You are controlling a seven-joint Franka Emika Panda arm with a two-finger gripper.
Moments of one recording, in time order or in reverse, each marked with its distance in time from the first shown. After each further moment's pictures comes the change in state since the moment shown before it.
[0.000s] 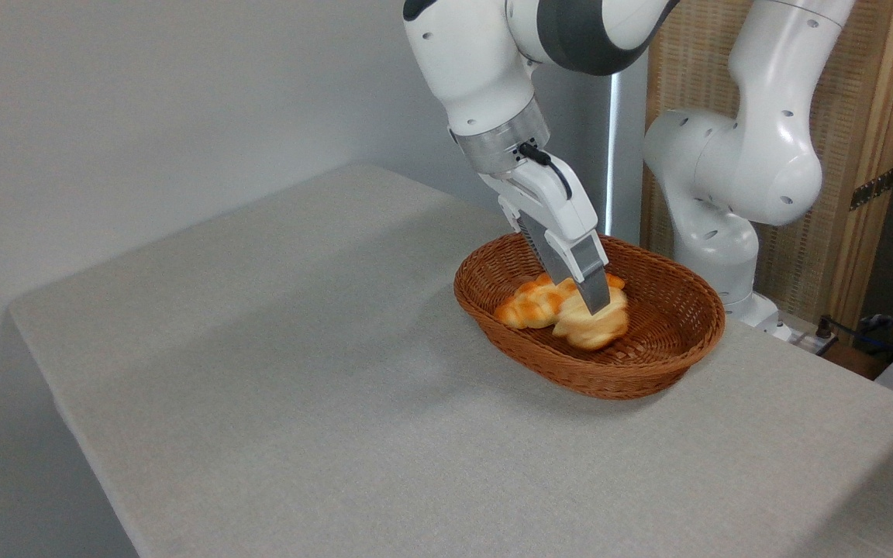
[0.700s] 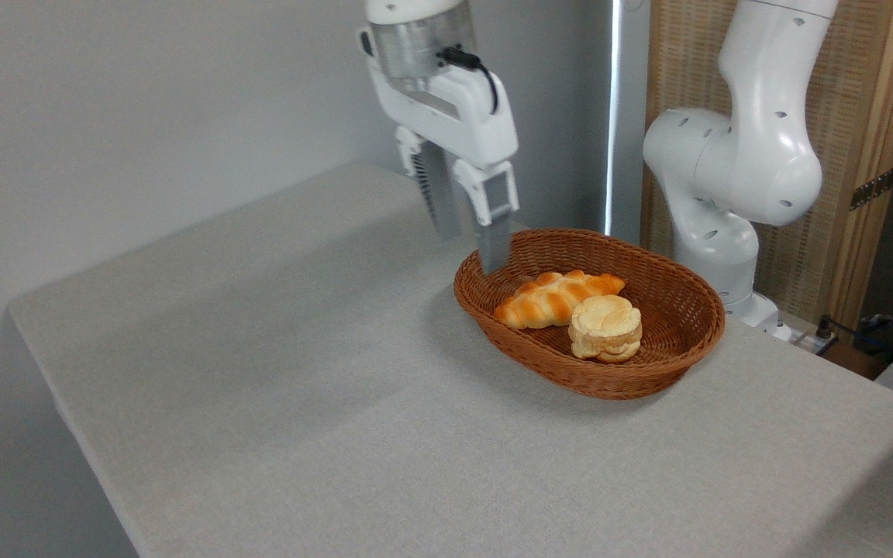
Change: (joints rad) arm -0.002 0.171 -0.005 0.390 -0.117 0.018 -0.111
